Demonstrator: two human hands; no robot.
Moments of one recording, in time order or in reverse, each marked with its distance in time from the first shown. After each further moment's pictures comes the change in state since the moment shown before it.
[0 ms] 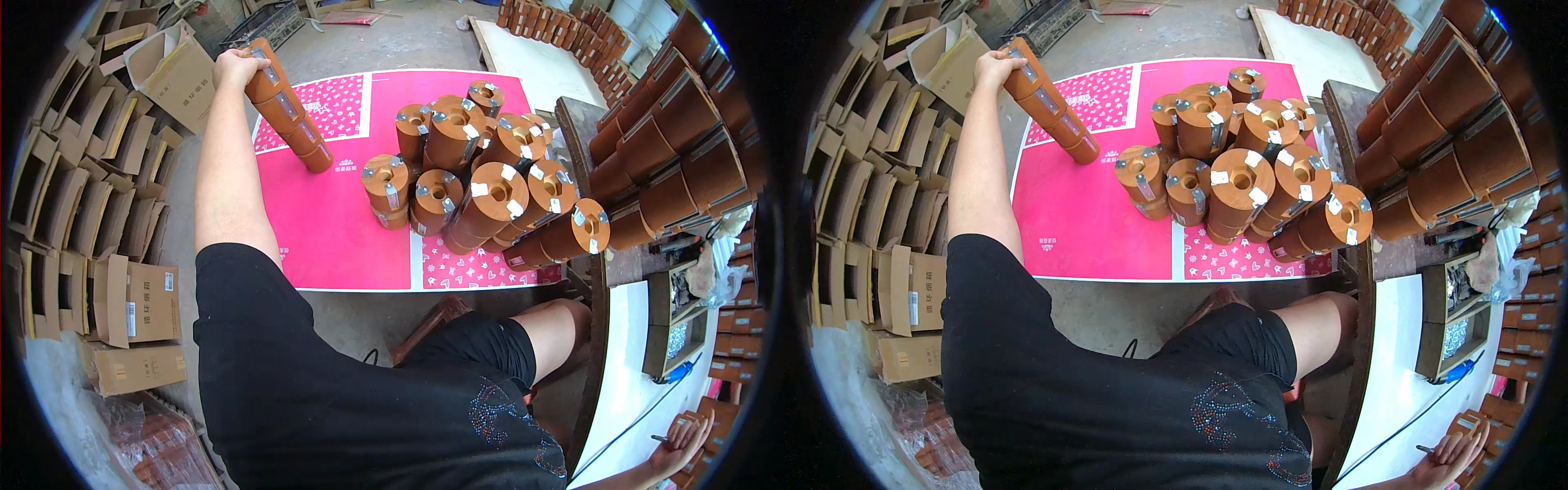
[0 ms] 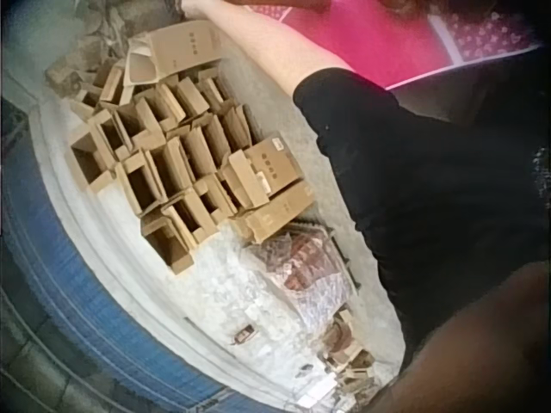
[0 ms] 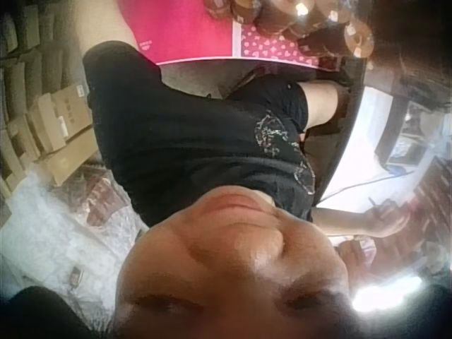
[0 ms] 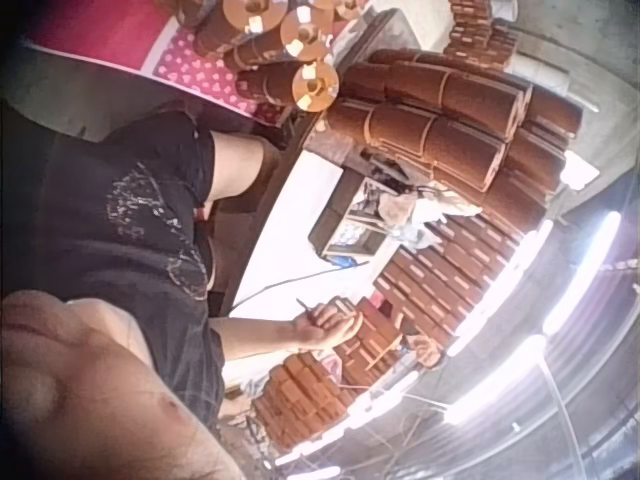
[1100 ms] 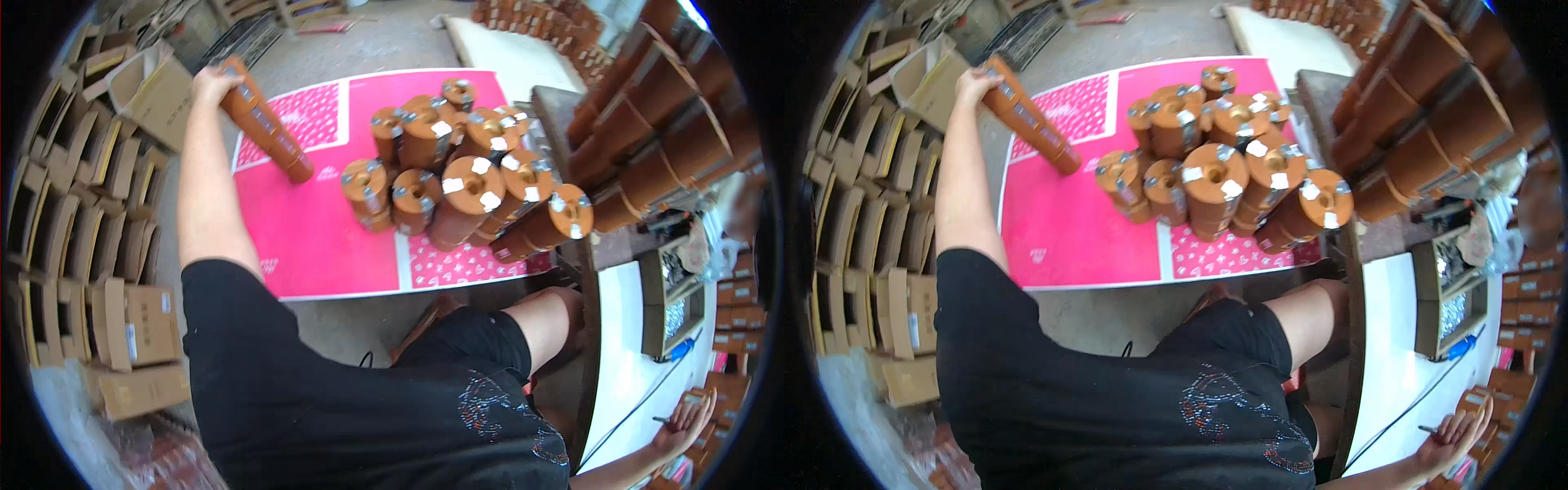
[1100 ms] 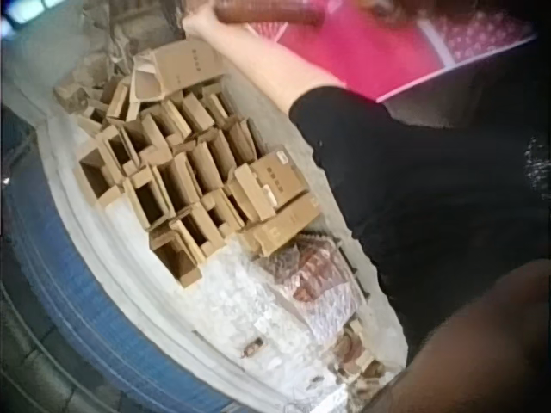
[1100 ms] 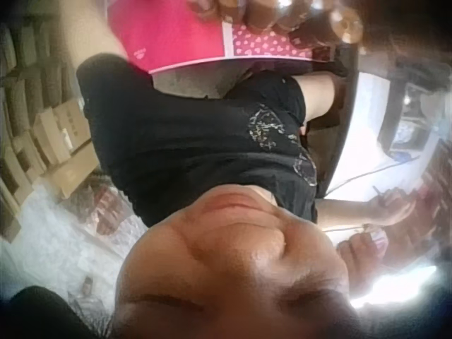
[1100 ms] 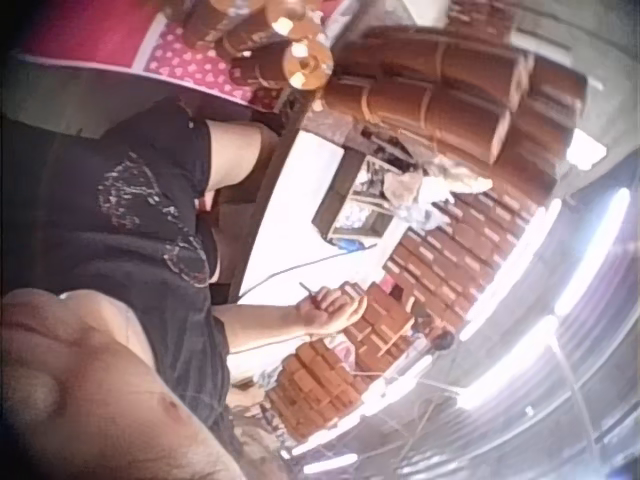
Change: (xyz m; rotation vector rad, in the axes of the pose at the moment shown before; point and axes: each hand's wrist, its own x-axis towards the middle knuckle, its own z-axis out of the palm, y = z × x) left_hand 0.012 0.013 0.013 0.074 -0.021 0.180; right_hand -0.010 -0.005 0.003 0.041 0.105 -0.011
